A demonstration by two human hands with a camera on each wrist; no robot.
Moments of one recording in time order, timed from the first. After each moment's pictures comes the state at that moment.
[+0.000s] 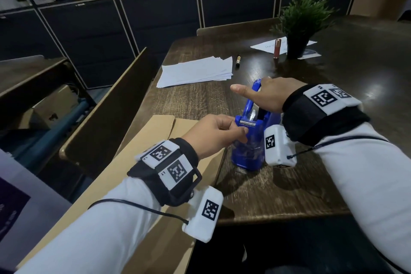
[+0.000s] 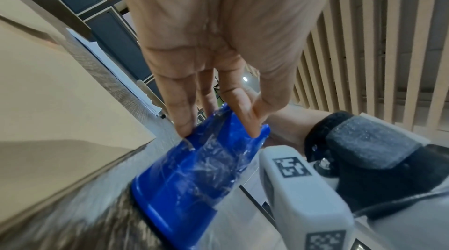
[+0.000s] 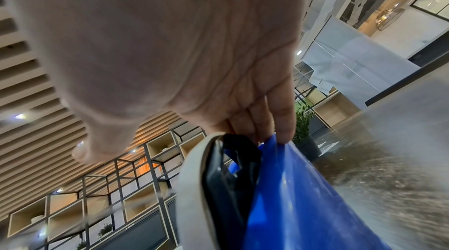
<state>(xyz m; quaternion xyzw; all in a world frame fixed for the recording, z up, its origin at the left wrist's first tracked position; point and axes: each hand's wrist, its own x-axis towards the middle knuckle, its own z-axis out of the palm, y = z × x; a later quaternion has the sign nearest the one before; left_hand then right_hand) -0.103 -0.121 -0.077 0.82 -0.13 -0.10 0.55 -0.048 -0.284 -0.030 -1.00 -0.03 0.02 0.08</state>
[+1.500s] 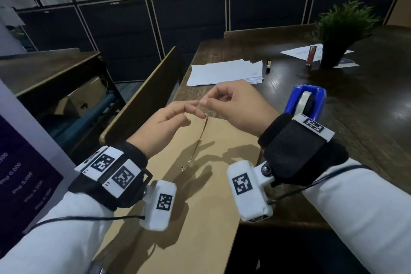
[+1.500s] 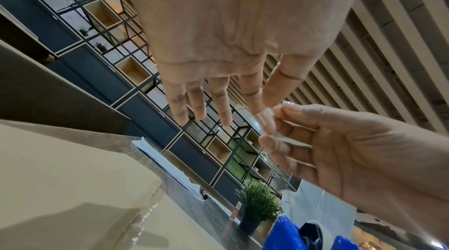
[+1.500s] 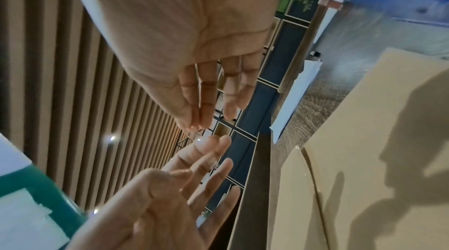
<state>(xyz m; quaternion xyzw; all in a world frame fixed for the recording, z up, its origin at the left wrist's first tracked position) -0.135 0.025 -0.061 0.85 -0.11 0.04 0.52 -0.095 -0.157 -0.034 -0.82 -0.27 -0.05 0.50</state>
